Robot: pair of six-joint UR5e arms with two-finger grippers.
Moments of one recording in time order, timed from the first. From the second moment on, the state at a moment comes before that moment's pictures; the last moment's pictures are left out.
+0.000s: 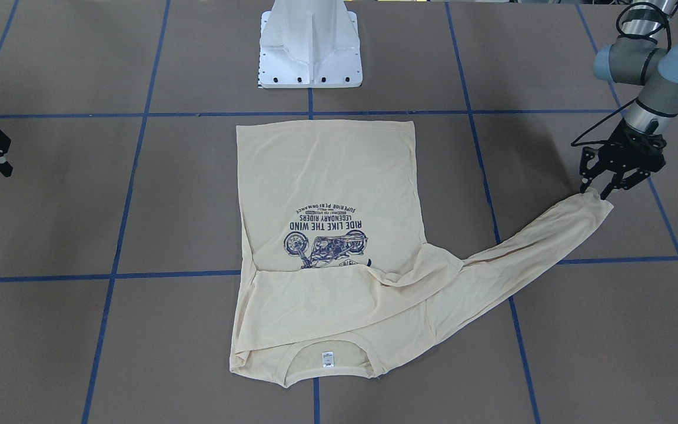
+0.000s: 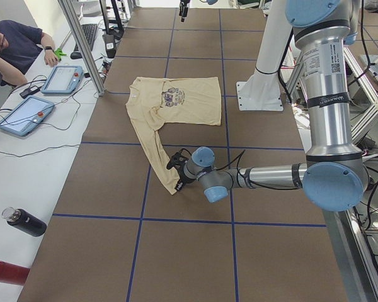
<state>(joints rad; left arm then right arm) -0.85 -1.39 -1.51 -2.74 -1.90 -0.54 1.14 -1.62 2.01 -1.27 2.15 0.54</state>
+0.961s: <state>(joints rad) -0.87 -1.39 -1.55 -2.73 -1.96 -0.54 1.14 -1.61 2.01 -1.27 2.15 0.54</state>
